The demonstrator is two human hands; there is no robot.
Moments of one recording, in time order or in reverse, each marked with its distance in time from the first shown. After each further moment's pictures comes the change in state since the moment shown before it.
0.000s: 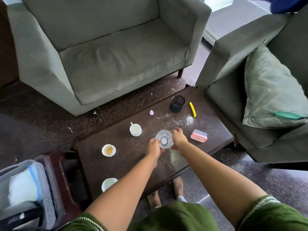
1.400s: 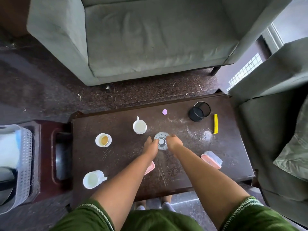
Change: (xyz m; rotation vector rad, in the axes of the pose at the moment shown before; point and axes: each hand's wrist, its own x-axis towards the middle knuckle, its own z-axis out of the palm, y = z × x) left_hand 0.140 -0.013 0.007 0.159 0.160 -0.078; right_hand 0.139 -0.010 0.054 -0.664 -0.155 0.111
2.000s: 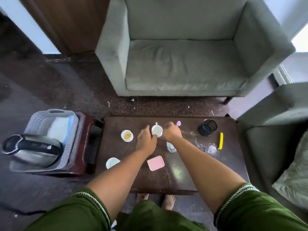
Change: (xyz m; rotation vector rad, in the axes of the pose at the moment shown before) left_hand -0.143 0.025 -0.099 0.320 0.345 0.374; right_hand -0.162 -0.065 0.000 -0.309 0.033 -0.477
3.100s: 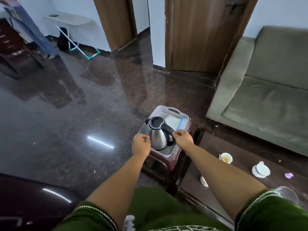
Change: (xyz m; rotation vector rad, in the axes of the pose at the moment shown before) left_hand -0.131 -0.364 -0.357 -0.340 0.718 -0.379; right_hand -0.189 -0.264 0.363 -0.107 -0.202 -0.436
